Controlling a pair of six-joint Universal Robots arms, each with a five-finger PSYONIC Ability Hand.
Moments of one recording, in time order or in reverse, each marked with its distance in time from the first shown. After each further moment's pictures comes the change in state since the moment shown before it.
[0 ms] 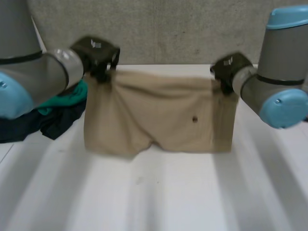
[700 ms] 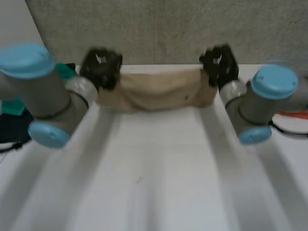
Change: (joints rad) left arm -0.009 0.035 -0.534 0.683 -0.036 -0.101; right arm -0.025 0.037 0.413 -0.829 -0.147 0.012; left_hand 0.000 0.002 0.003 0.004 0.014; right_hand 0.000 0.001 0.003 0.001 0.006
